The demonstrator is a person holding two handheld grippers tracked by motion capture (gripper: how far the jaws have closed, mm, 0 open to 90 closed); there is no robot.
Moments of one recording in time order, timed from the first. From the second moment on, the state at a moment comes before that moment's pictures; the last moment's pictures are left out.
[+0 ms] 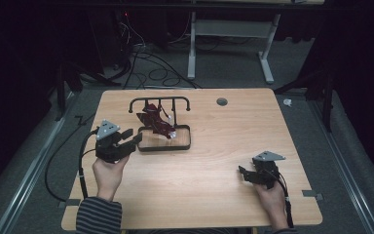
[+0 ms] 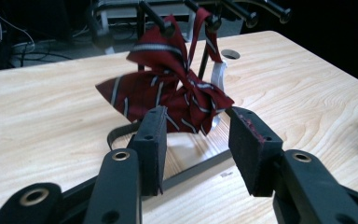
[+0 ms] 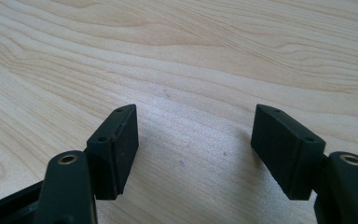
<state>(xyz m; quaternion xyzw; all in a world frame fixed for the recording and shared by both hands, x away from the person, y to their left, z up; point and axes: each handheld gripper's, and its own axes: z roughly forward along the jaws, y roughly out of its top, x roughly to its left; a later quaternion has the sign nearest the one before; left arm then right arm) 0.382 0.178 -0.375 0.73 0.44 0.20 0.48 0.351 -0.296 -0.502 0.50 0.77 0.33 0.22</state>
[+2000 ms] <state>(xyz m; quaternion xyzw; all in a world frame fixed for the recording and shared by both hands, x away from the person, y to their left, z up) 0.349 0.164 -0.493 0.77 0.48 0.19 0.38 0.351 -0.296 -0.502 0.50 0.77 0.33 0.22</state>
